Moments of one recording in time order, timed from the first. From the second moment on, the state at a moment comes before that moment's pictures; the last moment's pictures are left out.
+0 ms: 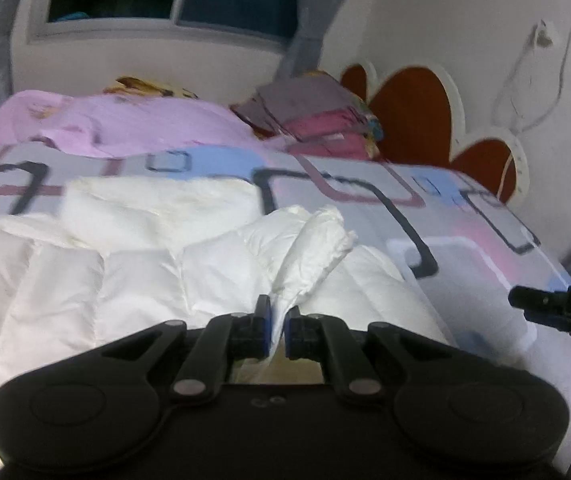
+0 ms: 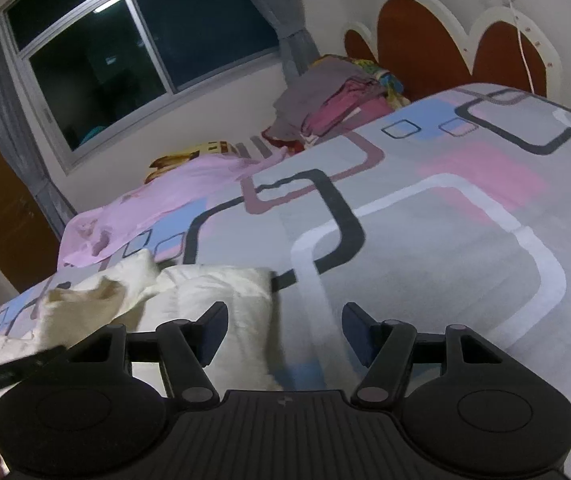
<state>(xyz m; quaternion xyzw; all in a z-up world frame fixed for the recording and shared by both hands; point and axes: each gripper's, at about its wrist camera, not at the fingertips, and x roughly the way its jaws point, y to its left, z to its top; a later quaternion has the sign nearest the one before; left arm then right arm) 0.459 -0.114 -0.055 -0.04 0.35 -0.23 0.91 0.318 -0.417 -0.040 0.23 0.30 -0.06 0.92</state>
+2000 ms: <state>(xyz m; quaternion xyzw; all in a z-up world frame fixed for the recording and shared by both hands) 0.451 0.107 -0.050 -0.06 0.33 -0.10 0.94 0.374 -0.313 -0.026 0.09 0.32 -0.03 0.94</state>
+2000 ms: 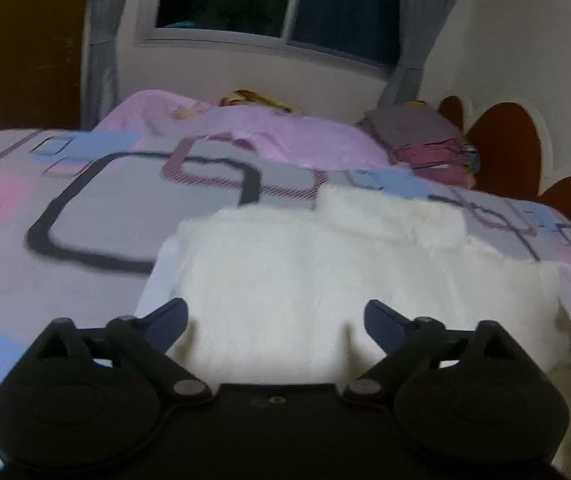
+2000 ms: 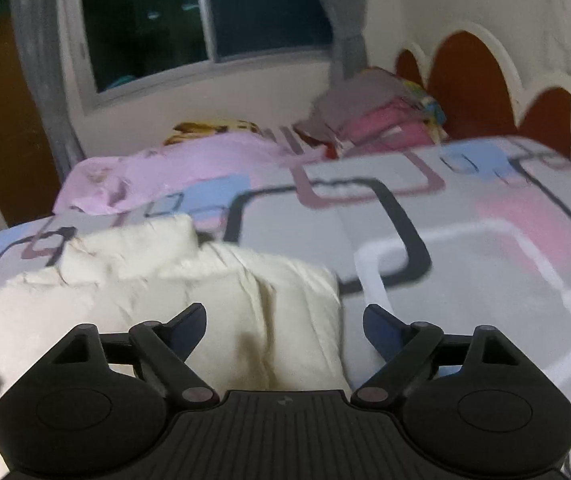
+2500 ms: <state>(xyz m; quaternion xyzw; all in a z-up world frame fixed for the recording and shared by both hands) 0.535 0.083 -0.117 -0.01 0.40 -0.11 0.91 0.470 -0.278 -0.121 0.01 0.40 0.00 0.92</state>
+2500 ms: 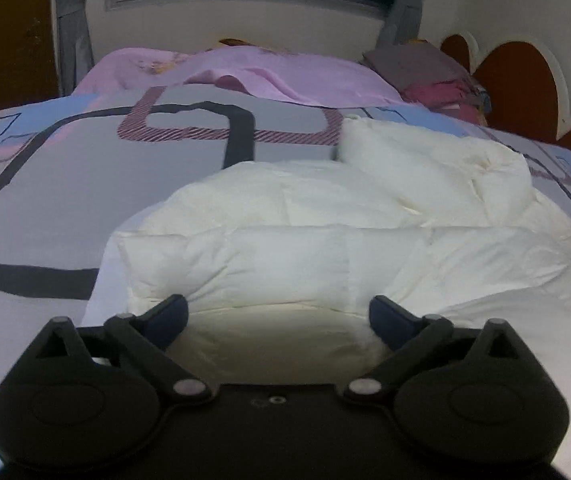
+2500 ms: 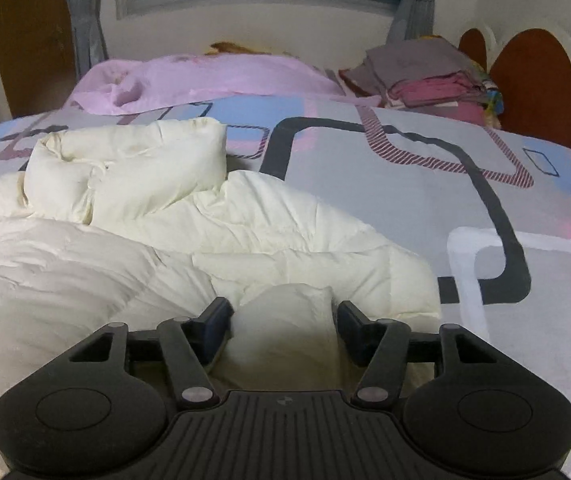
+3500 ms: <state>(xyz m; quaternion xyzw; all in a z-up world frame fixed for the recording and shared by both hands) 0.448 0.087 -0.103 -0.01 0.40 -0.07 0.91 0.379 -0.258 -0.108 0.02 0.42 -0.02 0.91</state>
